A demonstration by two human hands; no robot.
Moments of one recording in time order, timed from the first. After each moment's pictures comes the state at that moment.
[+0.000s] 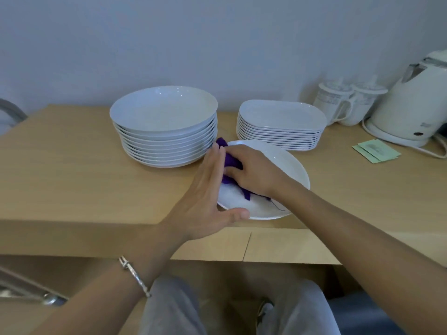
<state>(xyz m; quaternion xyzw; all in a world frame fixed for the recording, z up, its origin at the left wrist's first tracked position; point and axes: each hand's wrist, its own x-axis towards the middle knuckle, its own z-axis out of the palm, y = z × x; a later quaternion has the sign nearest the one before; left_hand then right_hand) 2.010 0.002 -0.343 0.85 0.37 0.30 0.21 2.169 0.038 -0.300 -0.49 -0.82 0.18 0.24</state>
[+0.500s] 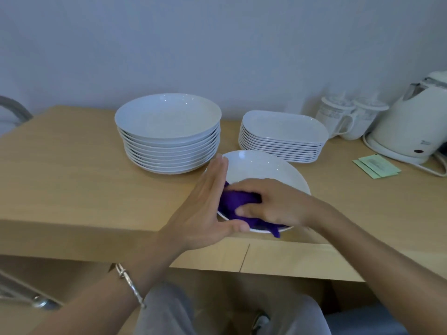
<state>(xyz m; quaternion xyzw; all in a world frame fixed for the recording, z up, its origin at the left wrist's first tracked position) 2.010 0.000 -0.343 0.85 0.38 0.28 0.20 2.190 -0.011 -0.269 -0.49 -0.82 0.29 0.10</state>
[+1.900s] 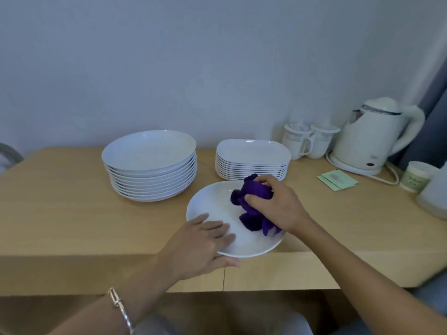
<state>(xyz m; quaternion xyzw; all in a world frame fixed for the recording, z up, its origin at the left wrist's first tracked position) 2.031 -0.015 -0.339 0.94 0.28 0.15 -0.12 2.243 -0.018 -0.278 -0.62 -0.64 0.23 0.39</state>
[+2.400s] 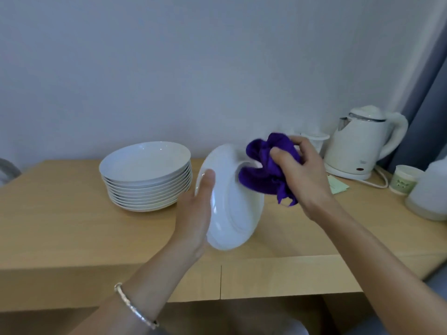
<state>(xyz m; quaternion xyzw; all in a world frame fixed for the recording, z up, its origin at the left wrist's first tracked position) 2.080 -0.032 -0.259 0.44 0.44 0.58 0.54 2.251 -0.043 -0.207 -0.54 -0.50 0.24 0.63</state>
